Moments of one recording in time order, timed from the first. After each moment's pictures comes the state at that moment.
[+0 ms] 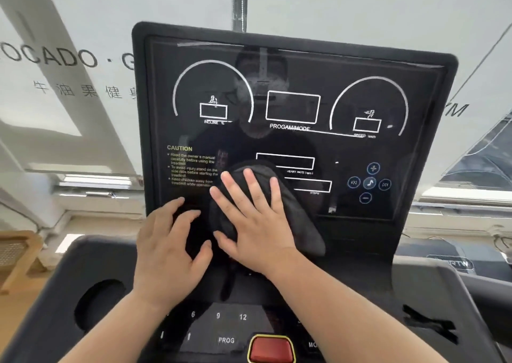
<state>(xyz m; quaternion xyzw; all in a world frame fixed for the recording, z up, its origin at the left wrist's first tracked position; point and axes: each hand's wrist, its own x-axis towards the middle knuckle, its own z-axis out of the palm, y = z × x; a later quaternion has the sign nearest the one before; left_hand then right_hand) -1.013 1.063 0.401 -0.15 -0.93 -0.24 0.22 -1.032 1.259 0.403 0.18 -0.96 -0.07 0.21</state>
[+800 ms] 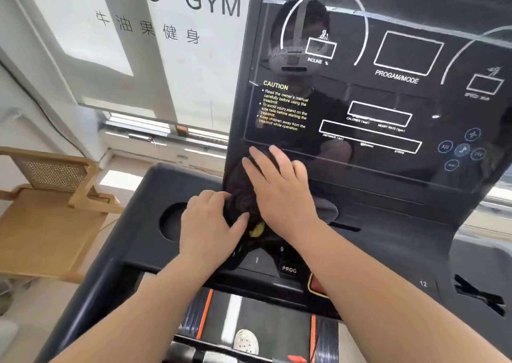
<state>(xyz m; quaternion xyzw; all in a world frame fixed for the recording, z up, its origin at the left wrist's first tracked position) -0.963 1.000 0.363 0.00 -0.96 -0.27 0.07 -1.007 1.168 0.386 0.21 -0.95 -0.05 0.20</state>
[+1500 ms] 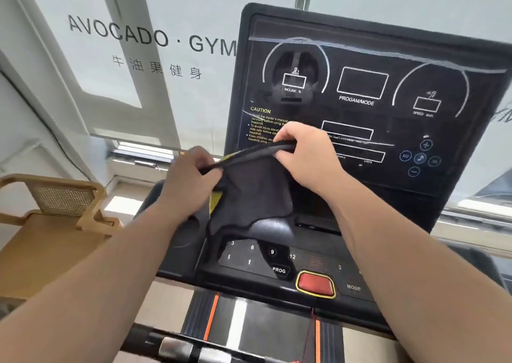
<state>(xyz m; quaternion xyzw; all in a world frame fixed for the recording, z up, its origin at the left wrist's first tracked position) -1.001 0.982 0.461 0.04 -0.86 -0.49 0.11 -1.023 1.210 0.510 0.13 -0.93 0.31 0.17</state>
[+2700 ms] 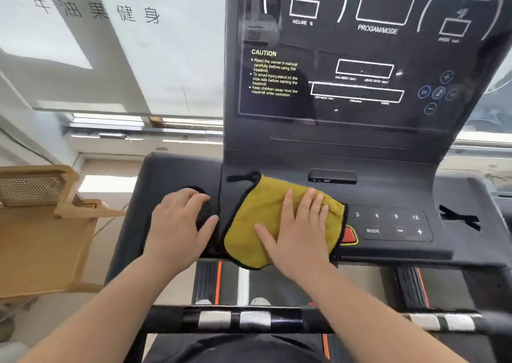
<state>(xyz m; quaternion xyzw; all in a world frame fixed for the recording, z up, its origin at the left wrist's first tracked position) -0.941 0.903 0.349 -0.16 -0.97 -0.19 0.01 -0.881 1.135 0.347 -0.12 -0.99 0.07 -0.10</state>
